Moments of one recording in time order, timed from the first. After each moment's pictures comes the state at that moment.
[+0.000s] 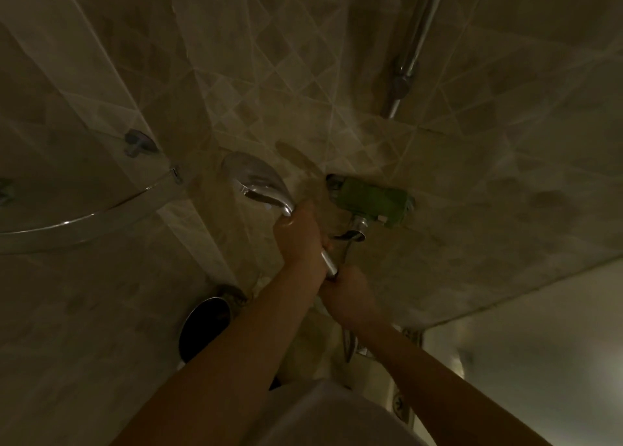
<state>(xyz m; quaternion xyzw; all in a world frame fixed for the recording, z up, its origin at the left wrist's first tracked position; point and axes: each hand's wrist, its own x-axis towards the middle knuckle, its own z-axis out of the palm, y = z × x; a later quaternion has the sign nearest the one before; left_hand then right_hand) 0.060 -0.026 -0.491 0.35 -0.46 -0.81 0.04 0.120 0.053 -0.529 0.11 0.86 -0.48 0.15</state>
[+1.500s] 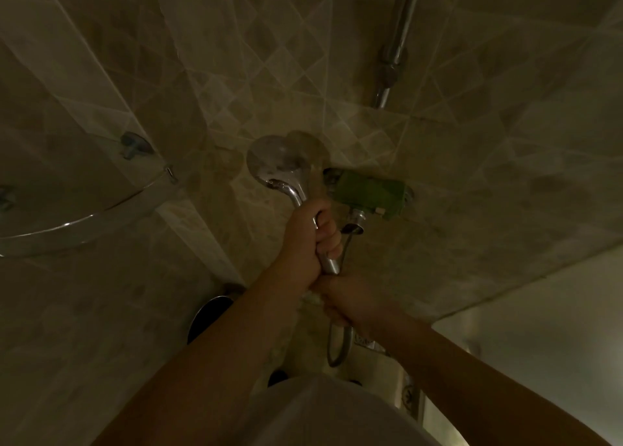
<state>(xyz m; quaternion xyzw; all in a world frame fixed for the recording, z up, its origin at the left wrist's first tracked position) 0.067 -0.030 -0.488 0.18 -0.42 -0.87 -0.18 0.135 0.063 -0.508 0.16 0.68 -0.64 0.31</state>
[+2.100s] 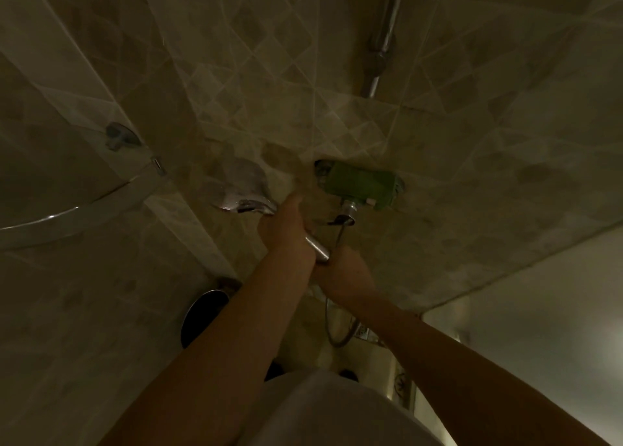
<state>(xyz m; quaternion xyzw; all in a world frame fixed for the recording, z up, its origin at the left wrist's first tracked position) 0.061 -0.027 -0.499 0.39 -0.44 -0.80 0.01 0.118 0.068 -0.528 0.09 0.90 -0.41 0.15</state>
